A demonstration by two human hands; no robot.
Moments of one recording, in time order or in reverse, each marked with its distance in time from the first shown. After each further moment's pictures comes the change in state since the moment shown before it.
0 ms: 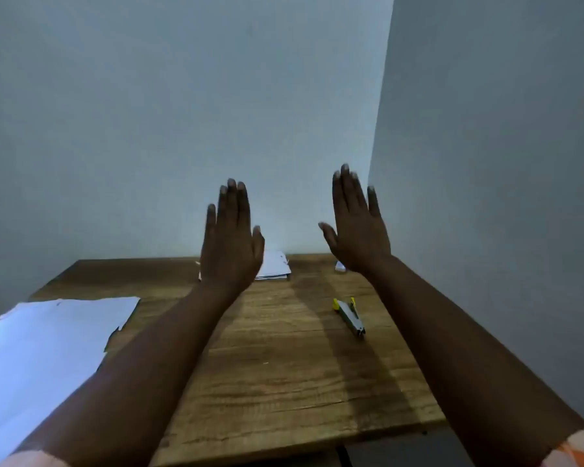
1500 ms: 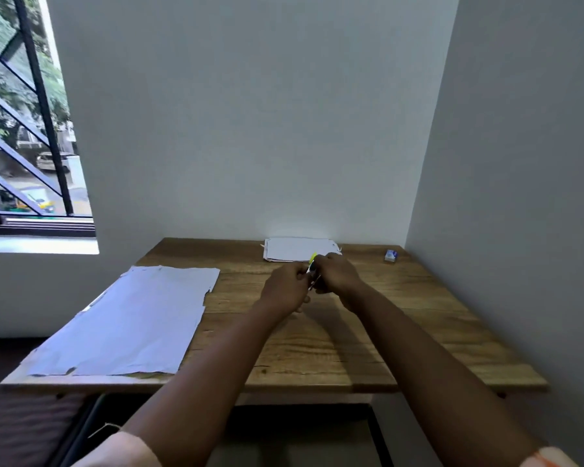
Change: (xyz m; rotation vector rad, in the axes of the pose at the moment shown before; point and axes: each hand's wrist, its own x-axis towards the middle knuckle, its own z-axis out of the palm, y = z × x) left_hand -0.091 -0.025 -0.033 -0.652 -0.515 -0.515; right_hand -0.055 -0.151 0.003 1.212 -0.604 0.695
